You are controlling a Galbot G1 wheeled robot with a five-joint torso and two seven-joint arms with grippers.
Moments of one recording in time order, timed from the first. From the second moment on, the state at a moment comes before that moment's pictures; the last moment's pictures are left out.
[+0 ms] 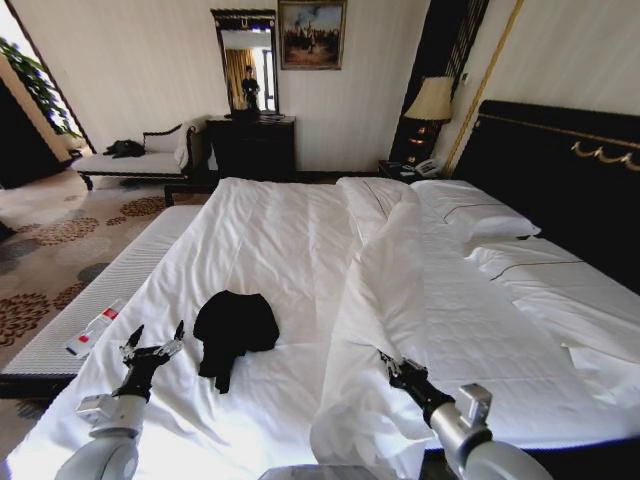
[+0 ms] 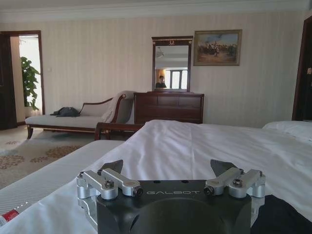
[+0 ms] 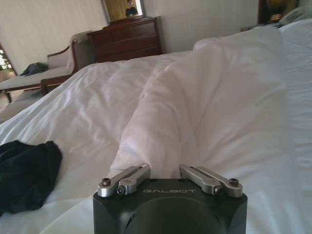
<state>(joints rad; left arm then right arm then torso) 1.81 -1.22 -0.89 -2.14 -0.53 -0.07 -0.04 -1.94 1.07 0.67 2.50 0.72 -0.36 0.22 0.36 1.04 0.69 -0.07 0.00</state>
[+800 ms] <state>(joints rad) 1.84 -1.27 -0.94 -2.13 -0.55 -0.09 -0.04 -1.91 1.31 1.15 2.24 0.72 -0.27 0.19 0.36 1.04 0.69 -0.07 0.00</state>
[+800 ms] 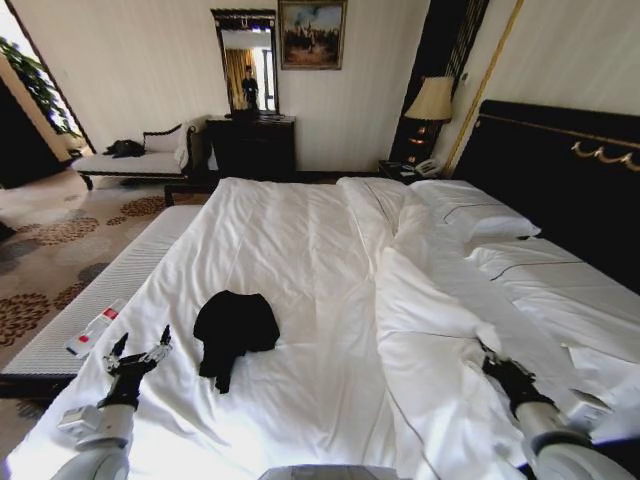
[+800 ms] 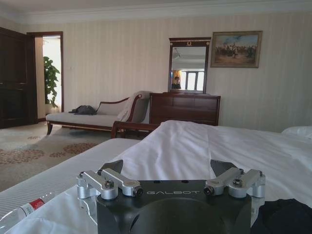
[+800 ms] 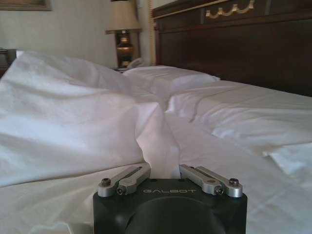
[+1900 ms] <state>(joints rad) 1.84 -1.28 -0.93 -2.12 -0.53 -0.09 -0.05 -1.83 1.36 1.42 1.77 0.53 -0.11 0.17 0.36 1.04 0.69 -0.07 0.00</state>
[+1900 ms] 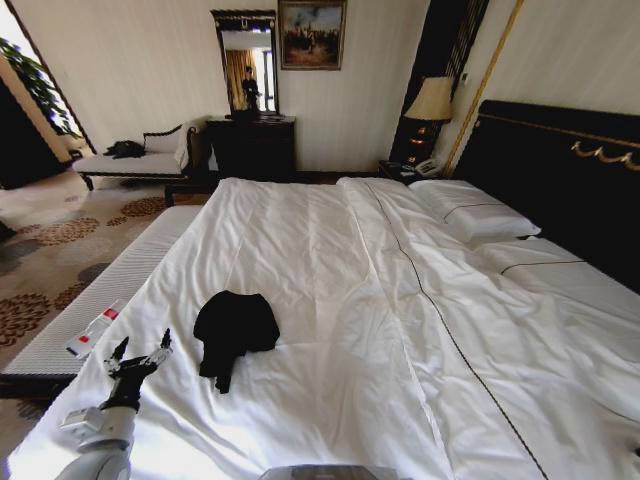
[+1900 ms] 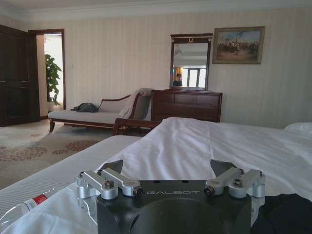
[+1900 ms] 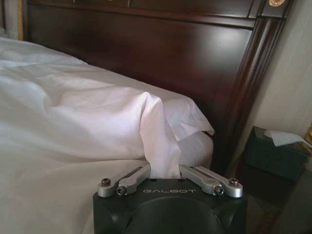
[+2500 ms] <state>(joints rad) 1.85 -1.28 -0.93 -2.14 -0.53 -0.08 -0.05 -1.76 1.38 1.37 1.55 0.40 -0.02 0.22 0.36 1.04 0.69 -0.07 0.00</state>
